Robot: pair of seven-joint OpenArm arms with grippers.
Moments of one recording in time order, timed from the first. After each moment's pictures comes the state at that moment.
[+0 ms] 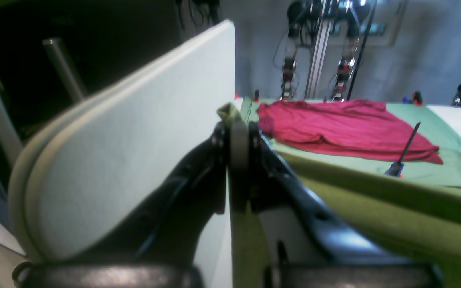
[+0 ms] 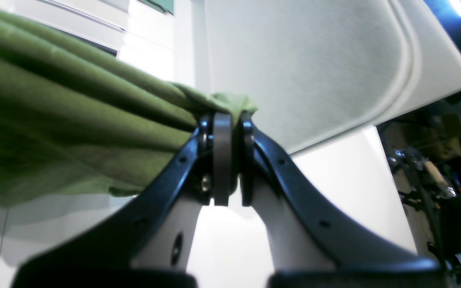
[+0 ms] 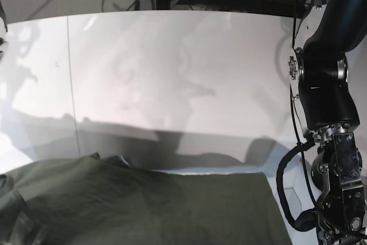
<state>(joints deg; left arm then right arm) -40.9 -12.8 0.2 94.4 -3.0 8.6 38.1 33.3 26.4 27.8 95.9 1.7 40.8 -58.3</state>
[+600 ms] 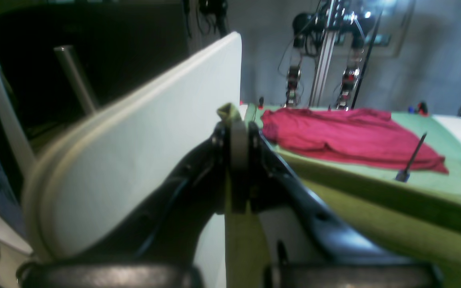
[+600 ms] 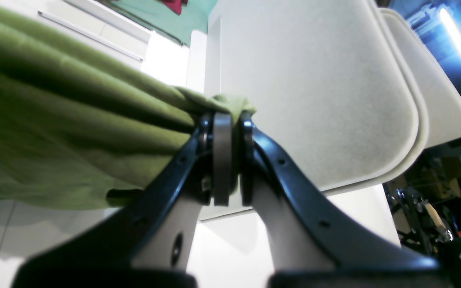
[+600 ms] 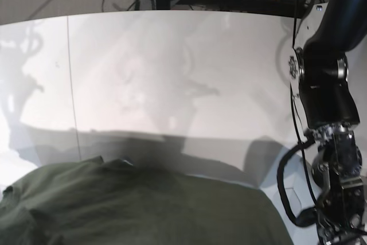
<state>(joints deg) -39.3 -12.9 -0.3 94.2 -2.9 8.8 37.8 35.1 28.6 21.5 91.4 1.0 39.4 -49.9</state>
